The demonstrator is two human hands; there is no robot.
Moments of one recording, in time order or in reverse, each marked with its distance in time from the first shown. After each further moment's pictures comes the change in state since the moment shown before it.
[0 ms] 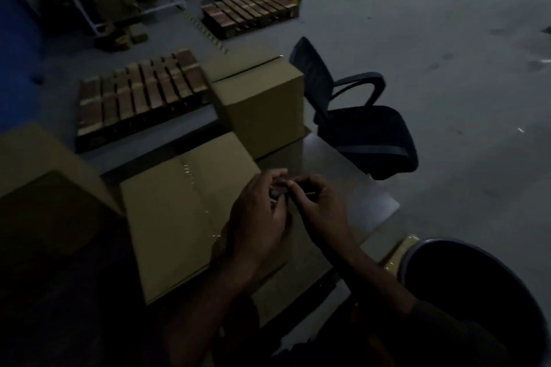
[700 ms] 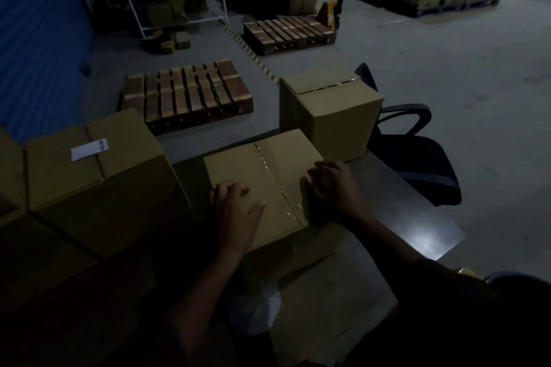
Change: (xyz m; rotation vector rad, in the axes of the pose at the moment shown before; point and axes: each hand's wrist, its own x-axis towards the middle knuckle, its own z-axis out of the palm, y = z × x) left_hand -0.007 -0.194 -0.141 0.178 0.266 -0.278; right_hand 0.047 -0.025 0.141 -0.632 -0.256 -0.245
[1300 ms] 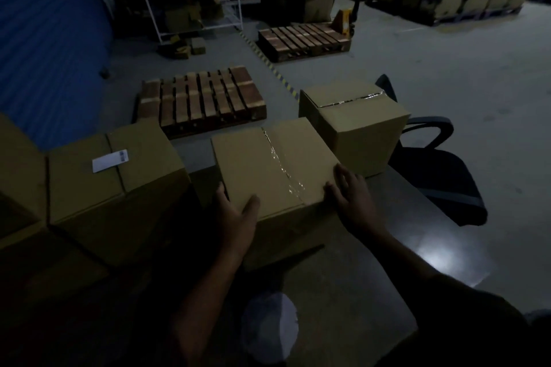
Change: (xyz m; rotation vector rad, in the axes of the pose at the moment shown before) left_hand 0.049 -0.028 -0.008 -0.500 0.025 -0.344; right_hand 0.036 -0.005 0.024 0.207 0.022 0.192
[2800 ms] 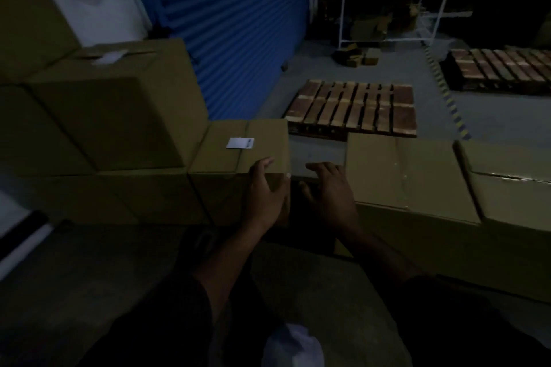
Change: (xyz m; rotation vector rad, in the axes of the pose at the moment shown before) left_hand 0.059 0.045 -0.078 0.241 0.457 0.082; right_hand 0.081 -0.159 0.139 -0.006 -0.308 -0.755
